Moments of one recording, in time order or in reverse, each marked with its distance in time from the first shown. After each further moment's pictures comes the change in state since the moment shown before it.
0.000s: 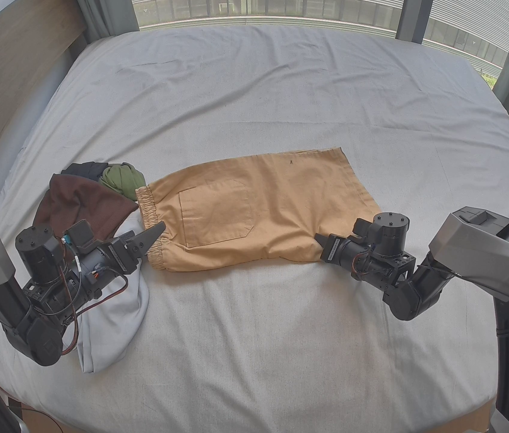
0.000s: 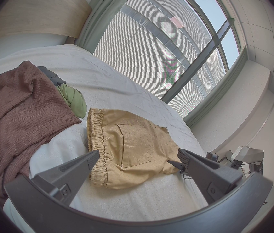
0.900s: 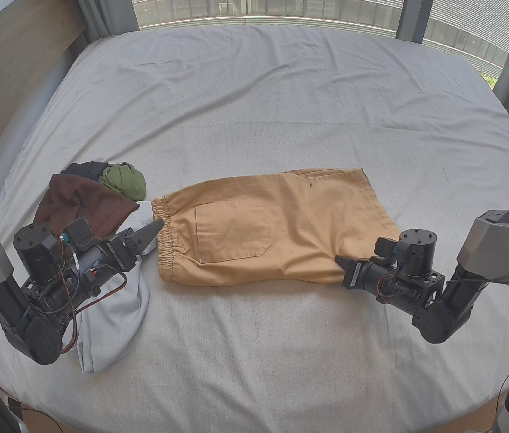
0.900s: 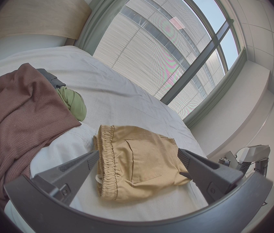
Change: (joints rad) left arm 0.003 -0.009 -0.005 0.000 0.000 -0.002; right arm 0.001 -0.167 0.352 -0.108 -0.041 -0.120
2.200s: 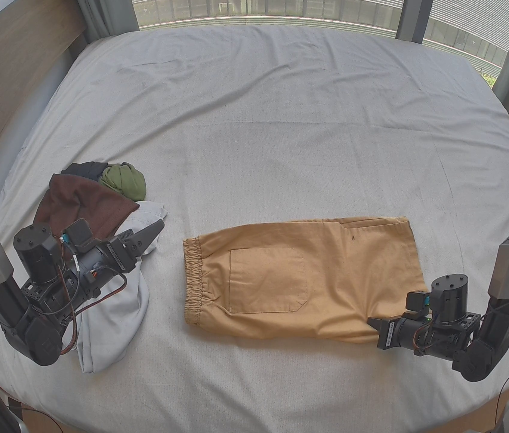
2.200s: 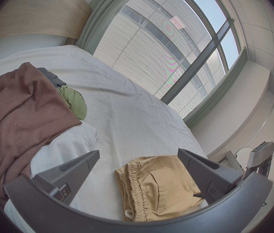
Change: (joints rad) left arm 0.000 0.000 0.006 0.001 0.000 0.000; right arm -0.015 -0.134 0.475 -0.050 0.001 -0.061
